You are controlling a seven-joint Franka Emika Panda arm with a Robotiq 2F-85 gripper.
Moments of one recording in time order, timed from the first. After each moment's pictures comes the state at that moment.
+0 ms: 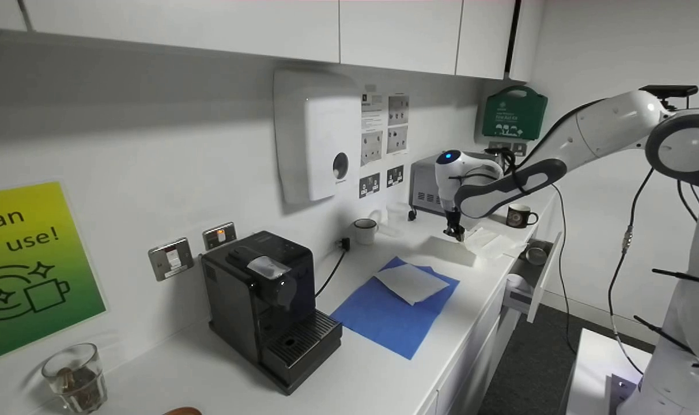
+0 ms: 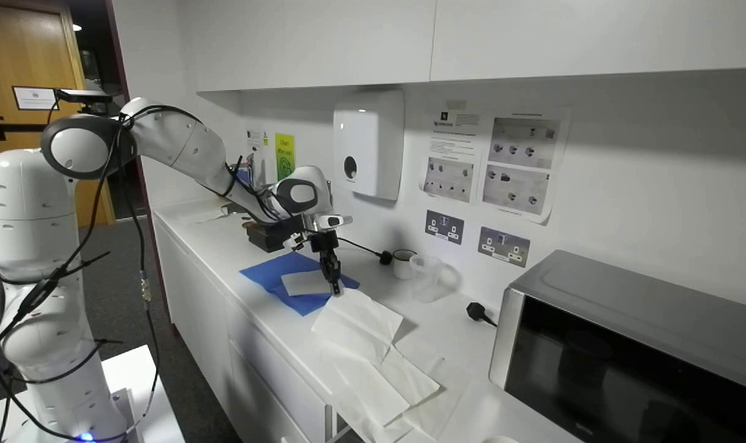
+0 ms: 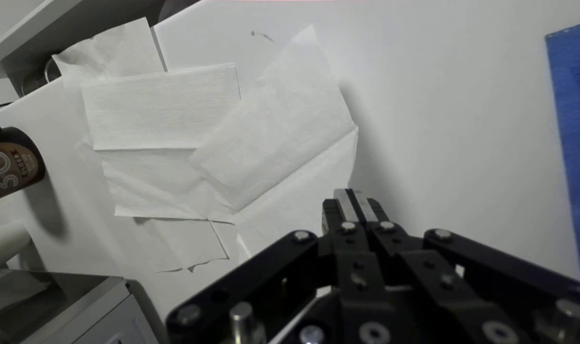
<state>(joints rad) -0.01 0.11 -0.13 -2.04 -0.52 2.13 0.43</state>
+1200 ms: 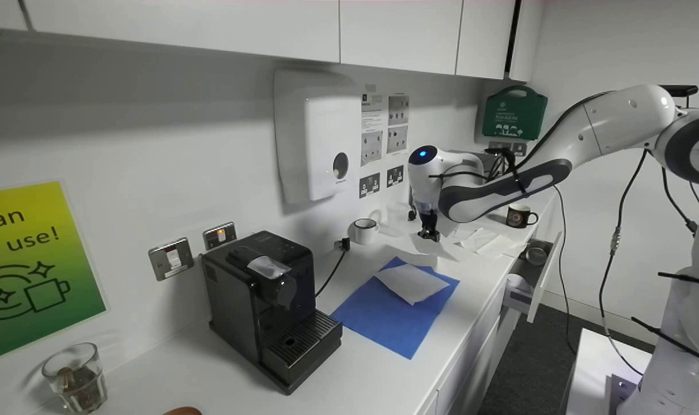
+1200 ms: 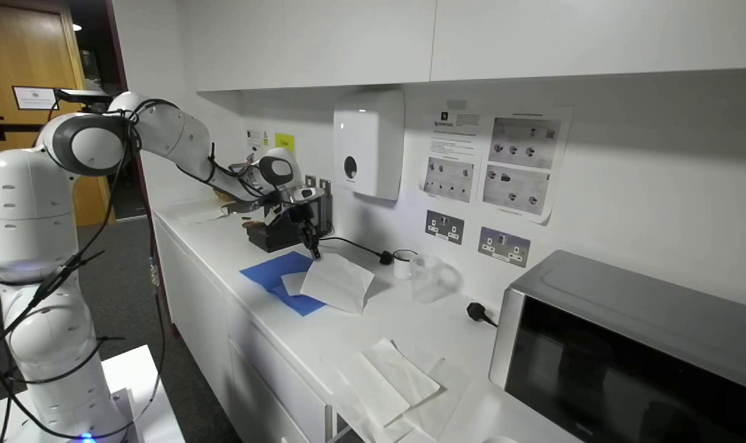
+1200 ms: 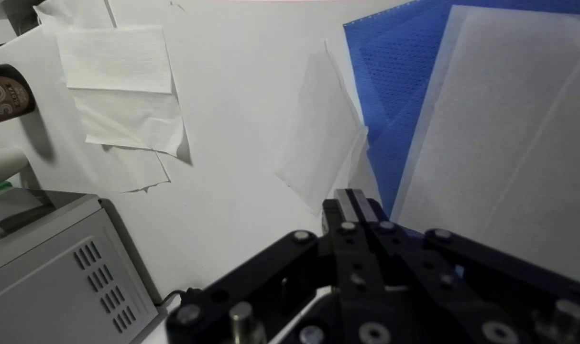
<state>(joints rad) 0.10 0.10 0.03 -1.96 -0.59 2.00 0.60</state>
